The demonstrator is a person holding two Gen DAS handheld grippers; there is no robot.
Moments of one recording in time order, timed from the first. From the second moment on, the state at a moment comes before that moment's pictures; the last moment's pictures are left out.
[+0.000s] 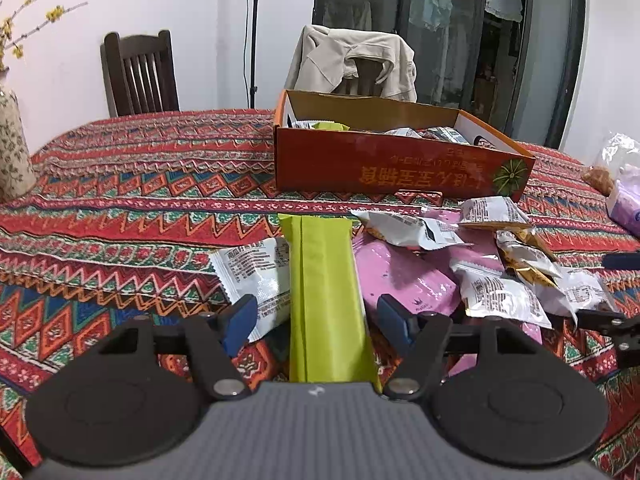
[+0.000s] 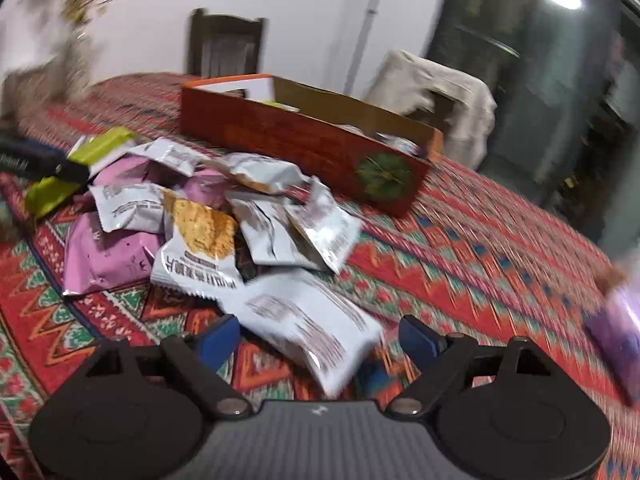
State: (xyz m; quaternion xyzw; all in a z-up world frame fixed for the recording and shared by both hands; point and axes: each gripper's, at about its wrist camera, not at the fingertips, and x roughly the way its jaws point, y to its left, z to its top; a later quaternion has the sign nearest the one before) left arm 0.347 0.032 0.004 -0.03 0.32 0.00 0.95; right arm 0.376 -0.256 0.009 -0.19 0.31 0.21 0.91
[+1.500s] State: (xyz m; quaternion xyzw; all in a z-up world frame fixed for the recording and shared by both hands) left arm 0.459 0.032 0.134 -0.08 0.27 -0.12 0.95; right arm 0.409 -0.259 0.119 -0.06 0.22 0.24 0.94
